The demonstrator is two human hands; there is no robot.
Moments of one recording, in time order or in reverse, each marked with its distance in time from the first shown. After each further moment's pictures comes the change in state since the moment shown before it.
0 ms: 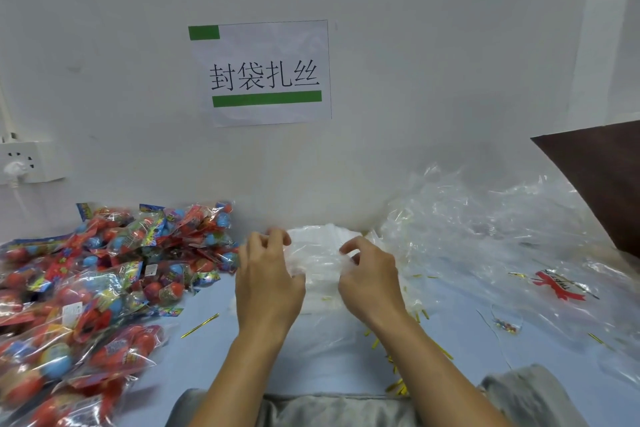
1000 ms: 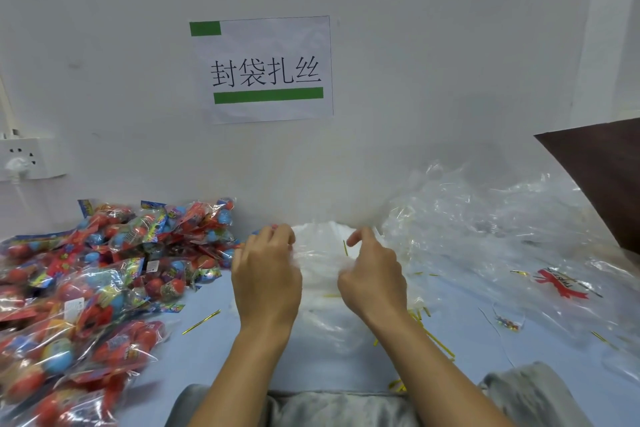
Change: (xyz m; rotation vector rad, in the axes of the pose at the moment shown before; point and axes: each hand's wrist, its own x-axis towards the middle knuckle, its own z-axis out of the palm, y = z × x) left_hand 0.000 0.009 -0.008 0.124 0.131 0.072; right_hand 0.000 -0.002 0.002 -0.200 0.067 -0.001
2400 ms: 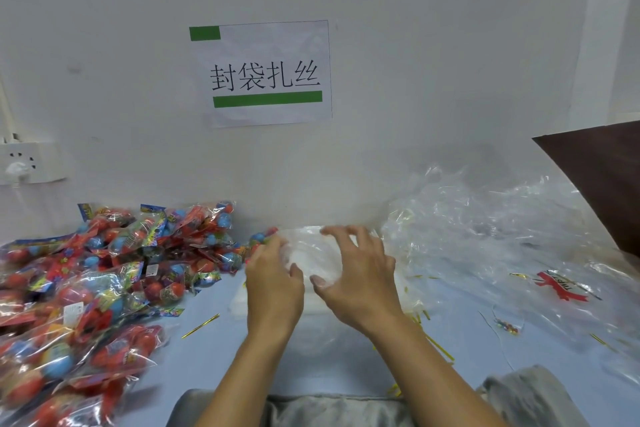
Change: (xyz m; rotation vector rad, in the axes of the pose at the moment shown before) left_hand -0.001 -0.007 0.021 -0.370 -0.069 -0.179; right_hand -0.001 0.001 0.004 -0.140 -0.042 -0.301
